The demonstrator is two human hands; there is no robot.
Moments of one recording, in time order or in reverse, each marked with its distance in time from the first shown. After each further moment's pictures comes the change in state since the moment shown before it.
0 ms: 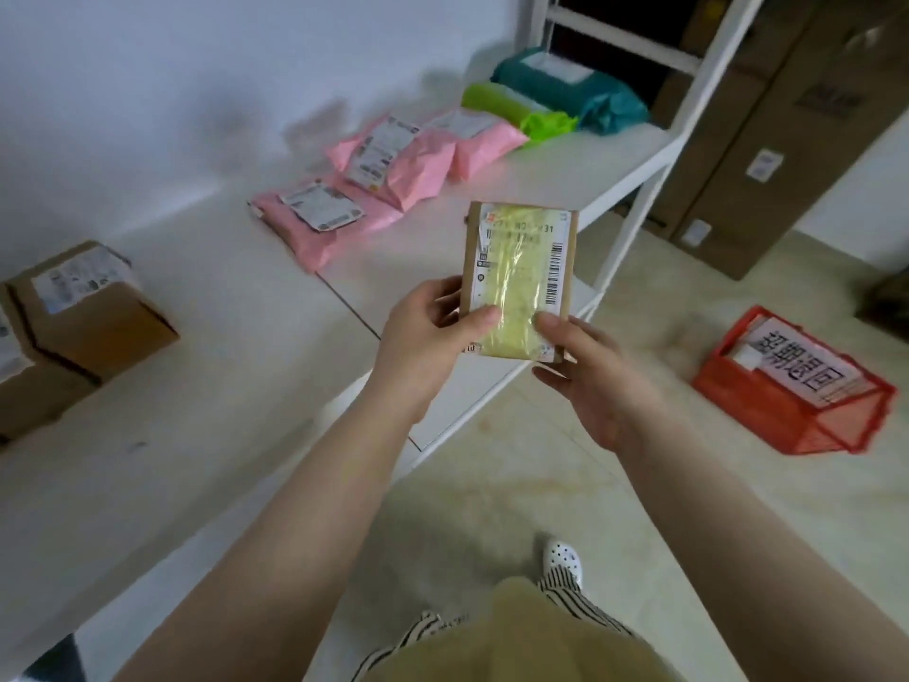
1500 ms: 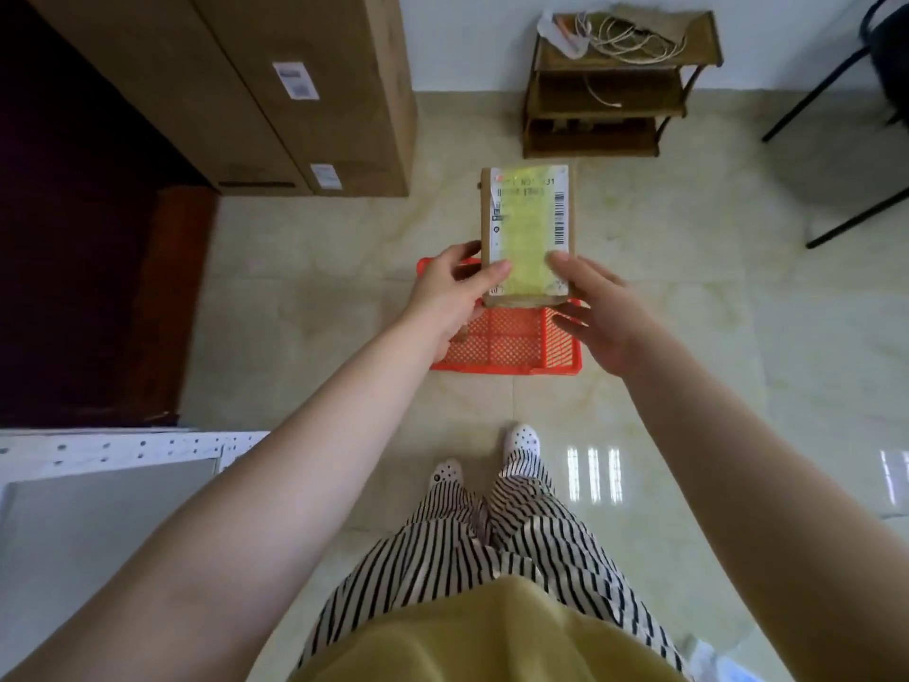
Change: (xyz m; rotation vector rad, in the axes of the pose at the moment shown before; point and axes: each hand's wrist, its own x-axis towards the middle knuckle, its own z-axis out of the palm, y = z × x) left_hand 0.361 -0.069 0.901 0.236 -0.834 -0.399; right_hand 0.224 -0.147 -0.830 0.384 0.739 0.112
